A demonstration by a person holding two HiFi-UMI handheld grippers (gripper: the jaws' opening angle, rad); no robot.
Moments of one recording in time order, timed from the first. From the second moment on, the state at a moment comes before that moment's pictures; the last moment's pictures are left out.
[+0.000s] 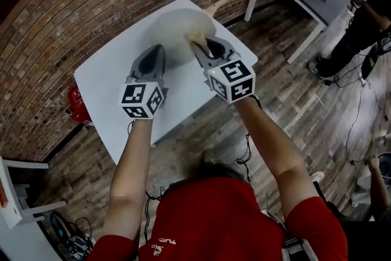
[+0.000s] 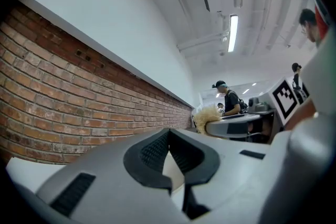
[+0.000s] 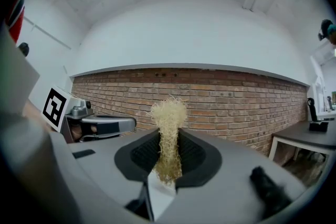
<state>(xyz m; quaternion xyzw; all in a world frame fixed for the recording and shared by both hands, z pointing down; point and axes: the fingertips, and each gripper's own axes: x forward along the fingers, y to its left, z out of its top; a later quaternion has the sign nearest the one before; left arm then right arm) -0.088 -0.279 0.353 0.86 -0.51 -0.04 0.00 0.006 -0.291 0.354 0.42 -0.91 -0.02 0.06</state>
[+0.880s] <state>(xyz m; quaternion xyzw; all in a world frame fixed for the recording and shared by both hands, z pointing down) -0.111 -0.401 0.395 0.83 -0.55 0.02 0.03 -0.013 -0.427 0.395 0.38 -0.92 0.00 0.14</state>
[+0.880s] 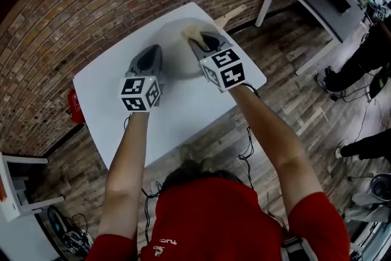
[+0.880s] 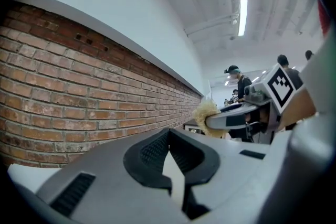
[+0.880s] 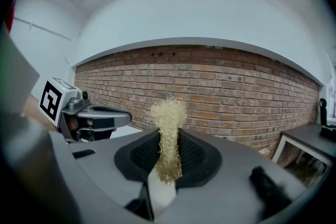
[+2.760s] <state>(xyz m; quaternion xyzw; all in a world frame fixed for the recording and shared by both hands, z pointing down) -0.179 -0.484 0.472 0.83 -0.54 0.07 0.10 -0.061 -0.562 0.585 0.35 -0.83 0.18 0.40</state>
